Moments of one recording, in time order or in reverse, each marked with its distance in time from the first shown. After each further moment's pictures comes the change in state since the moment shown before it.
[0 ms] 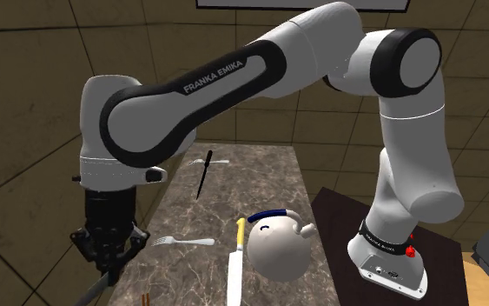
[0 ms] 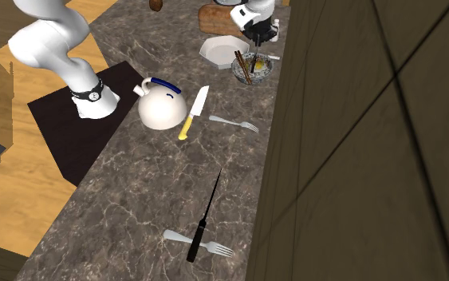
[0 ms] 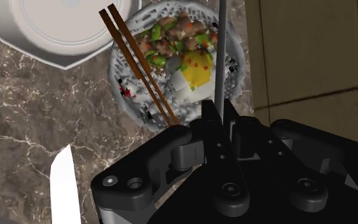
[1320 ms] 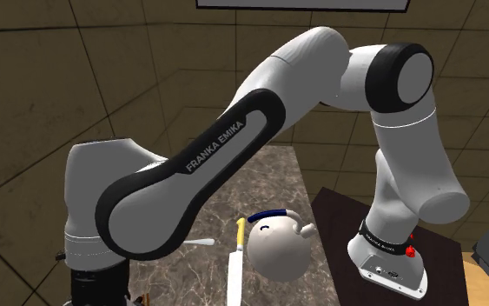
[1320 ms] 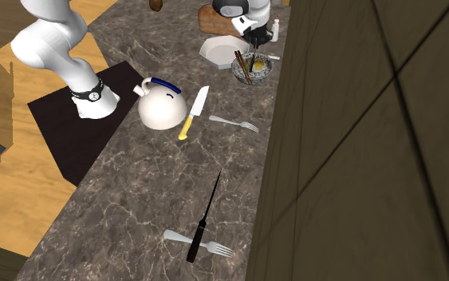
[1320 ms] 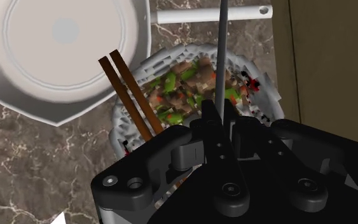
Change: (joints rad) arm 0.133 0.107 0.014 -0.035 -0.047 0.190 0.103
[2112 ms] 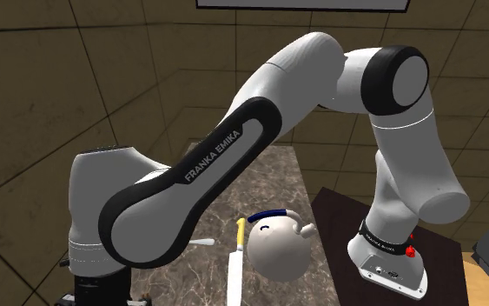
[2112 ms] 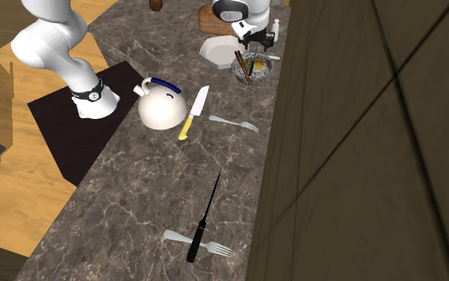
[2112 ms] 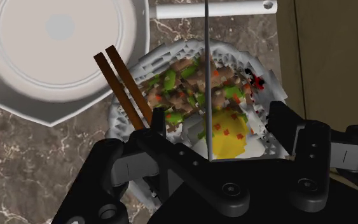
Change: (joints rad) arm 0.004 0.021 -0.003 -0.008 -0.002 0.027 -0.009
